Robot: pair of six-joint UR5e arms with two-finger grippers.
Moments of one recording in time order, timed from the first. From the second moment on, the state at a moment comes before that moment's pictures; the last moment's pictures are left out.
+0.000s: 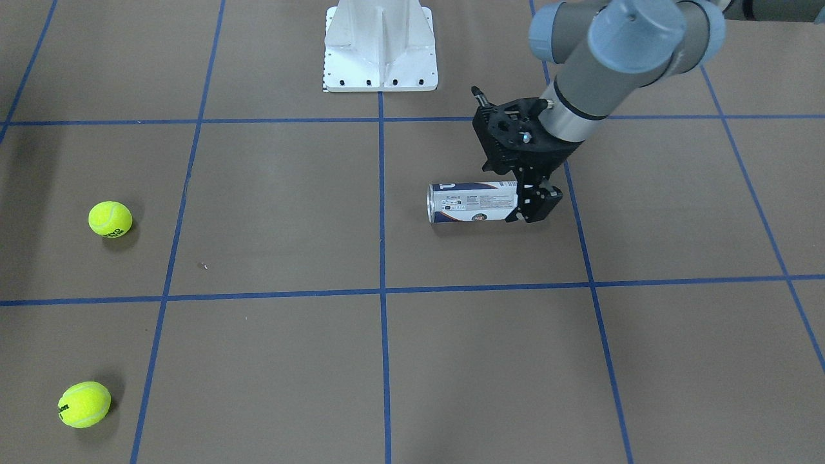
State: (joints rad) left arm -0.81 -2.20 -1.77 -1.62 -2.22 0.22; right arm 1.61 -1.59 1.75 -1.78 2.38 -0.06
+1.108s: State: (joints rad) left arm -0.58 -2.36 -1.61 -1.51 -1.98 0.33; right arm 1.61 -1.58 1.75 -1.77 2.37 -0.05
